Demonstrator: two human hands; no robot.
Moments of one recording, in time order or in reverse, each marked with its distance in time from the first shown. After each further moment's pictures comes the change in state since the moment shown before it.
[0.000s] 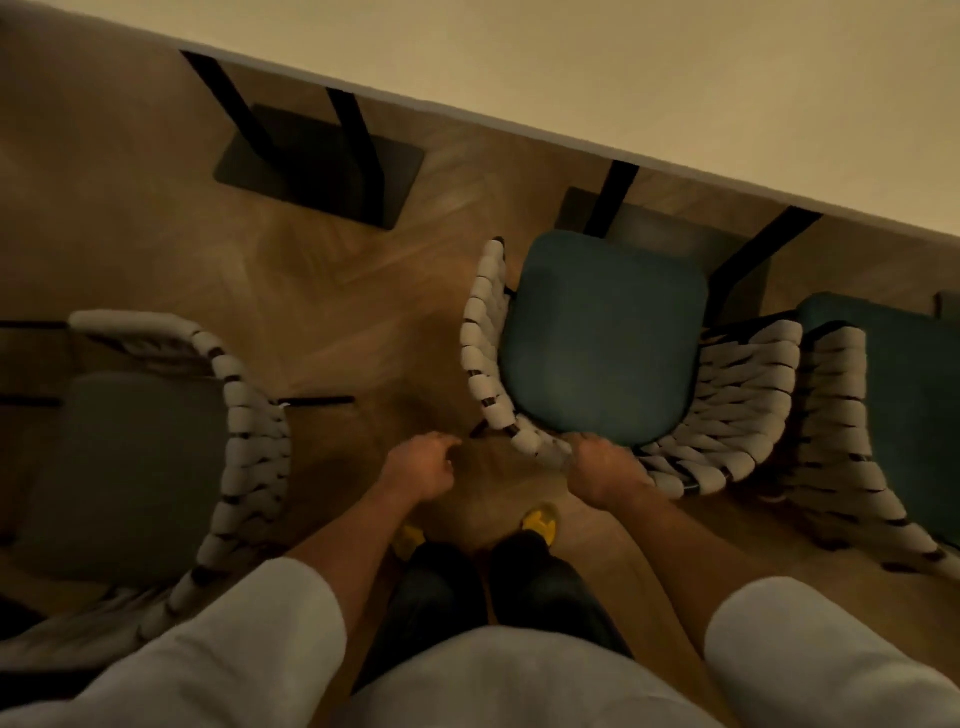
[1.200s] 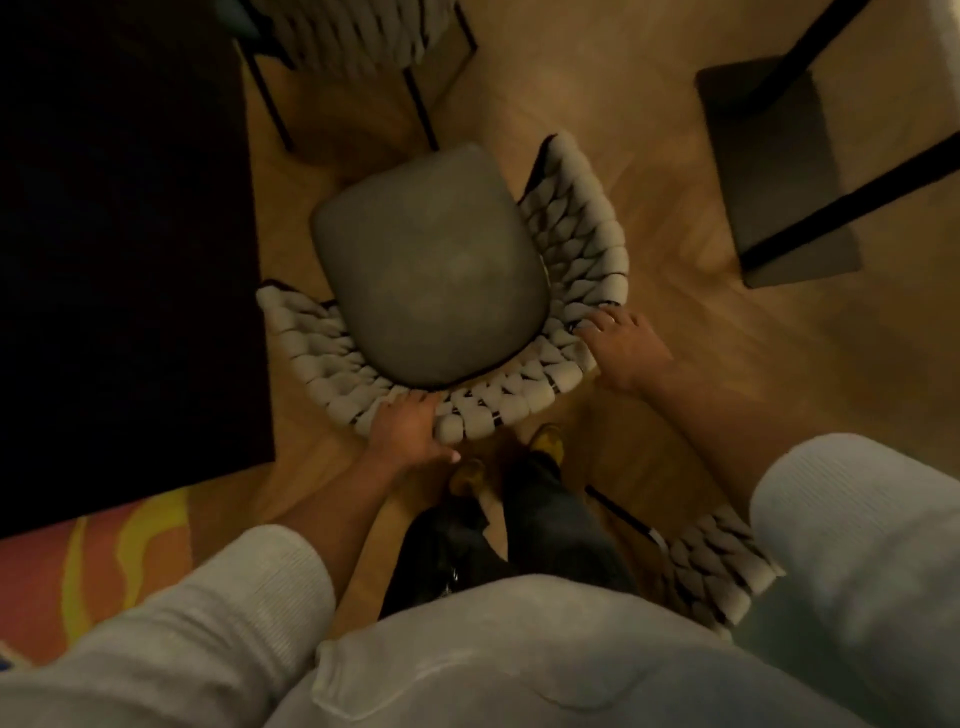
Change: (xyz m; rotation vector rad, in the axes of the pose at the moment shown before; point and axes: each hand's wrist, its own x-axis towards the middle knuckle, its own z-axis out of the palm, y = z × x) left_hand -0.157 -0.345 0.081 -0.629 0.268 -0.764; right_hand 0.184 -0.553 -0.034 -1.098 -0.083 -1.089
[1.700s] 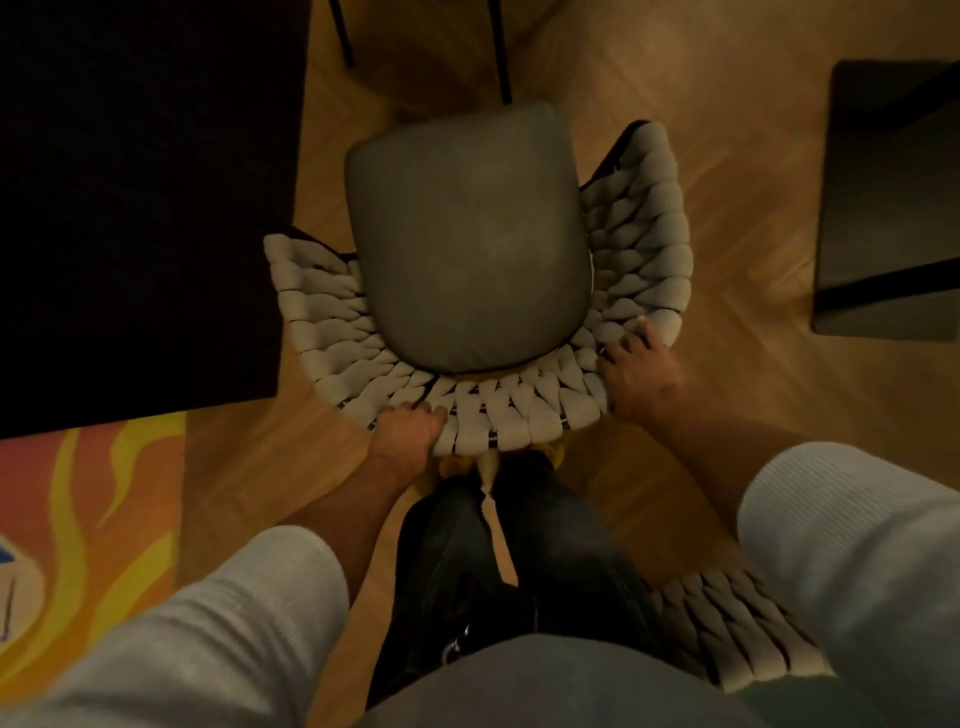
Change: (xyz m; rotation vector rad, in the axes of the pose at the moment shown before) left_hand 0.028 0.024 0.019 0.252 -0.144 -0.127; right_hand 0.084 0.025 0.034 -0.438 -0.184 -0.152
